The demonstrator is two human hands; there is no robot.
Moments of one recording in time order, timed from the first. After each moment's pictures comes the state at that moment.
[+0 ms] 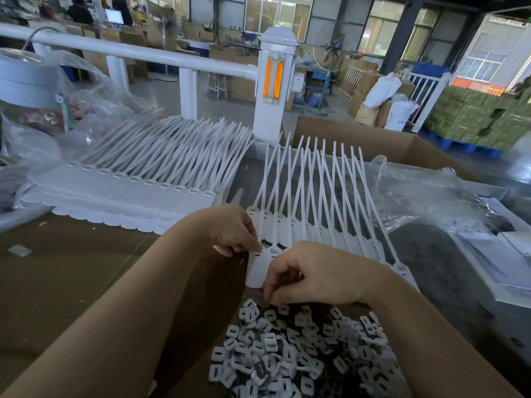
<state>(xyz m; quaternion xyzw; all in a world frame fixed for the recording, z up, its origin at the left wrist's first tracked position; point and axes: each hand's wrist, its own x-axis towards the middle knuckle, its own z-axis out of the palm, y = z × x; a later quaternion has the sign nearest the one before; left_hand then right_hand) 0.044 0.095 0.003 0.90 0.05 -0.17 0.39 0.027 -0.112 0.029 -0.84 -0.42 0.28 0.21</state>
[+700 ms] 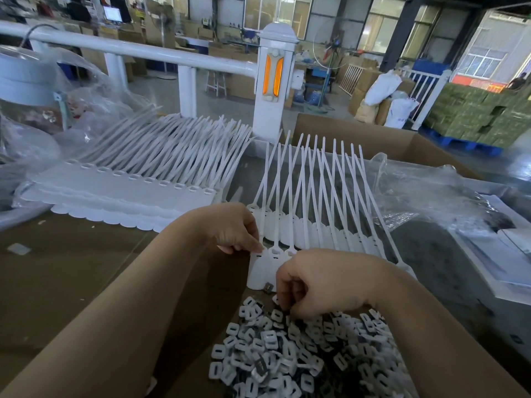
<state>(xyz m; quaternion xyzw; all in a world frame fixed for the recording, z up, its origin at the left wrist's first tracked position) 0.042 0.096 0.005 0.91 0.00 -0.18 0.36 0.021 -0.111 0.035 -0.86 -0.40 0.30 0.07</state>
